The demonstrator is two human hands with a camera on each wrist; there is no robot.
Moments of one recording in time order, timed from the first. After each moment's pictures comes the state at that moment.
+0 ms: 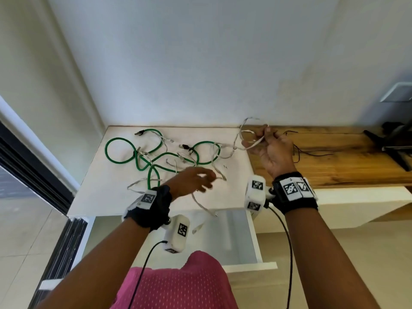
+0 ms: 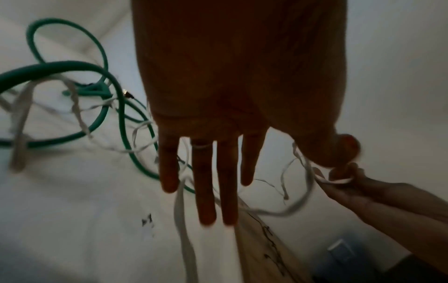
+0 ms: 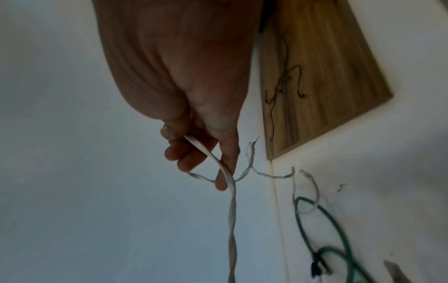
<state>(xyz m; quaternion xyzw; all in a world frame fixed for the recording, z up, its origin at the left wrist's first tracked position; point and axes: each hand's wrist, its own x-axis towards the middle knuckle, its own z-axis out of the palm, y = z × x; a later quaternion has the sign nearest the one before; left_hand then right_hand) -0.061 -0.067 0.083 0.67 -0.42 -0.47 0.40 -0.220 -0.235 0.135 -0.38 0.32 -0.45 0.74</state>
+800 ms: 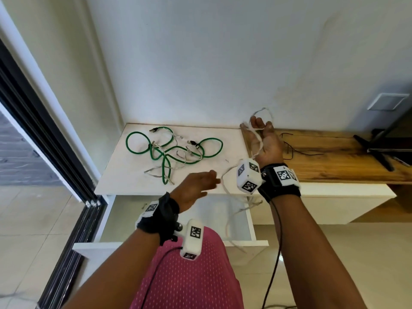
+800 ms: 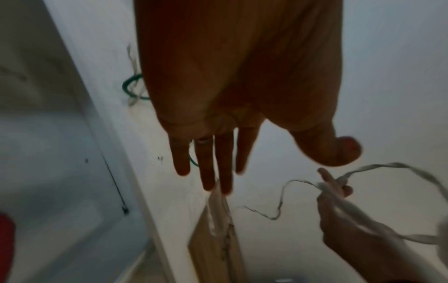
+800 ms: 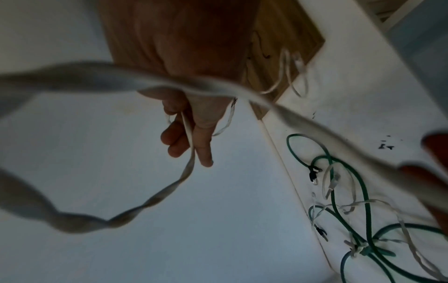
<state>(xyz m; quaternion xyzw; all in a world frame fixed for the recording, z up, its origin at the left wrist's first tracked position) -0.130 0.017 0.098 0.57 -0.27 -0.54 0.56 -0.234 -0.159 0.183 -0.17 0.20 -0.50 0.82</state>
